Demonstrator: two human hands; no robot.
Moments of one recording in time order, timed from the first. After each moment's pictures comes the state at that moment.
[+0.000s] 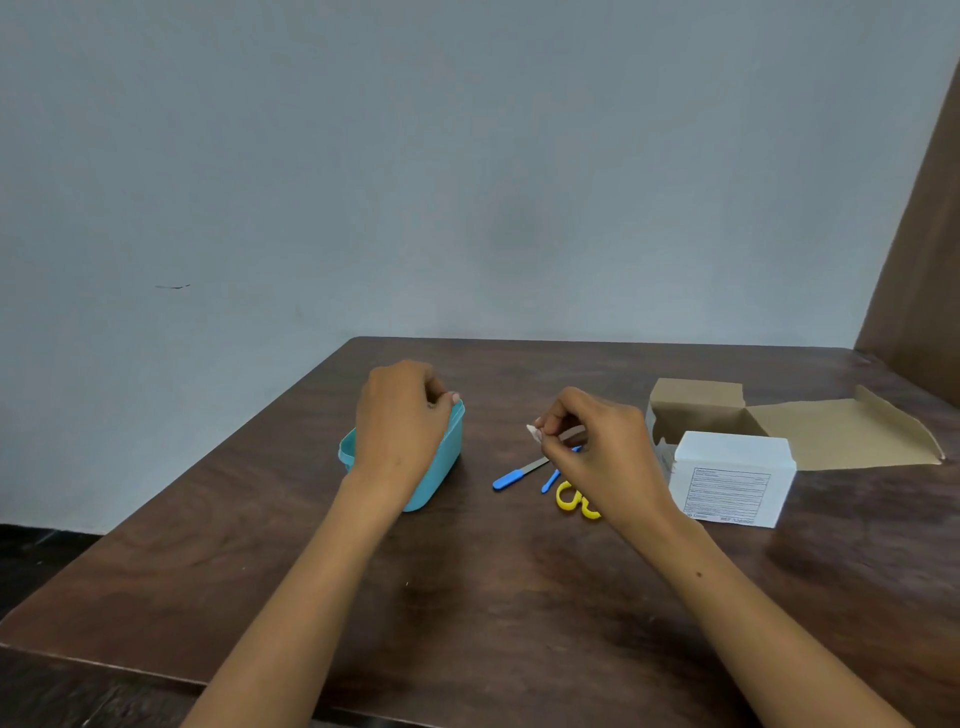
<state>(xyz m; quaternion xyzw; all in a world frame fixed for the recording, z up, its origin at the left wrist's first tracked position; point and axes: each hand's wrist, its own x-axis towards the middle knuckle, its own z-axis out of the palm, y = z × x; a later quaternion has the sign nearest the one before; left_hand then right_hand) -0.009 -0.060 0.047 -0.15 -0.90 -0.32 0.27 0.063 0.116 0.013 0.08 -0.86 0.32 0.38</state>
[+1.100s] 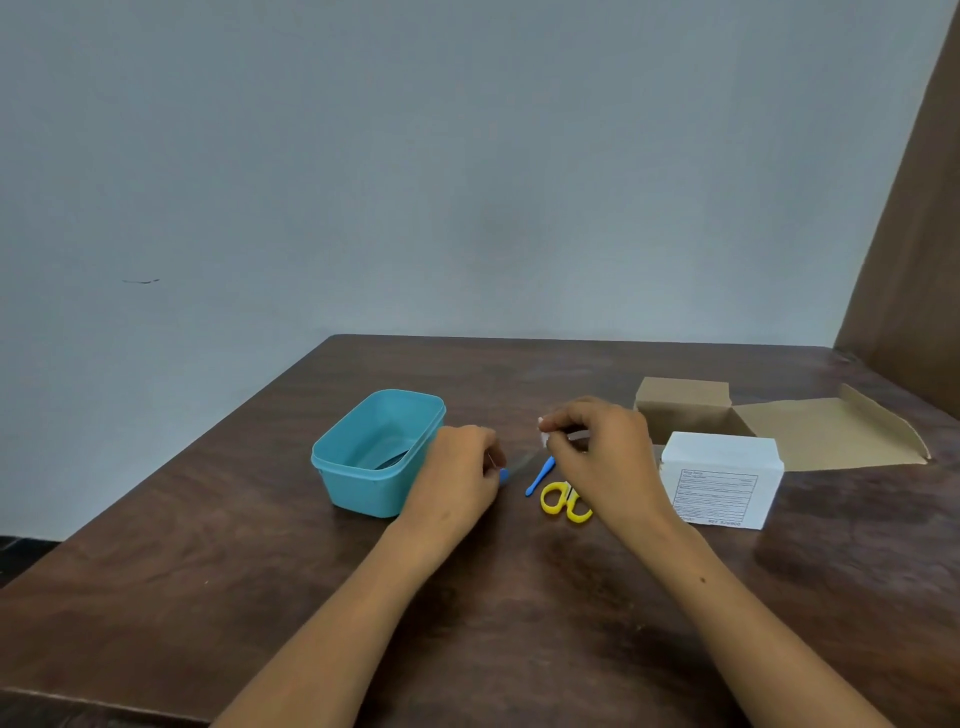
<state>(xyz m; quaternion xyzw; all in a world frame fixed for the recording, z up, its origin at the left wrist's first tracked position) -0.001 -0.015 -0.004 -0.27 -0.91 -0.28 0.13 0.057 0.124 0.007 -0.04 -0.86 0.36 0.35</state>
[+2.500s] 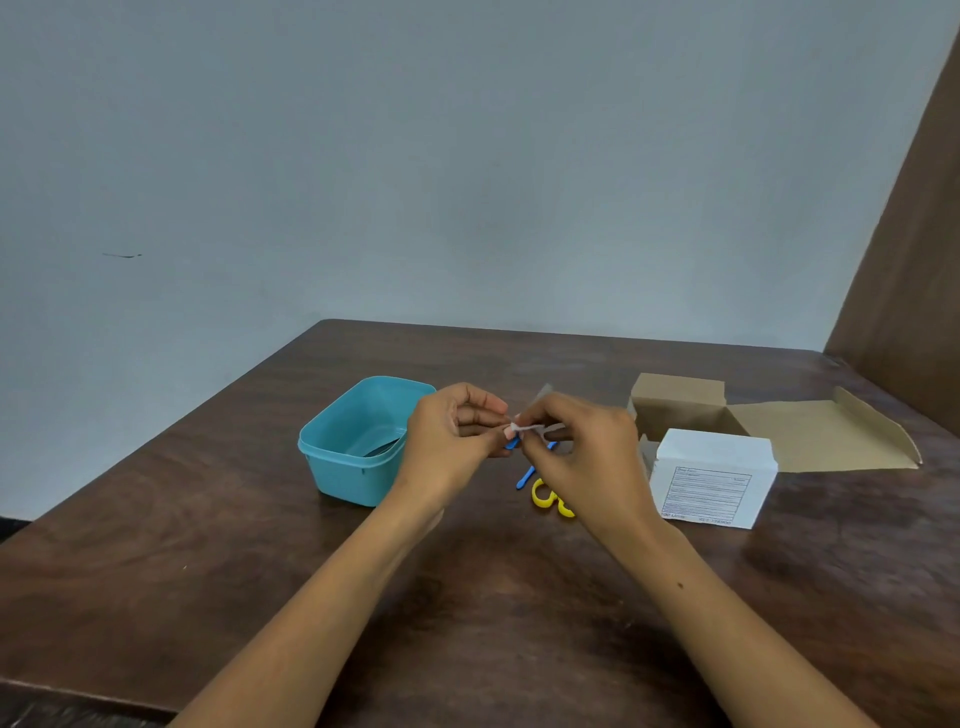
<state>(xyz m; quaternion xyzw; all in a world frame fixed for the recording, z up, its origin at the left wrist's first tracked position) 0.013 -0.016 0.016 -0.19 -0.72 -0.66 -0.01 0.061 0.117 0.005 0.07 -0.86 0.28 0.42</state>
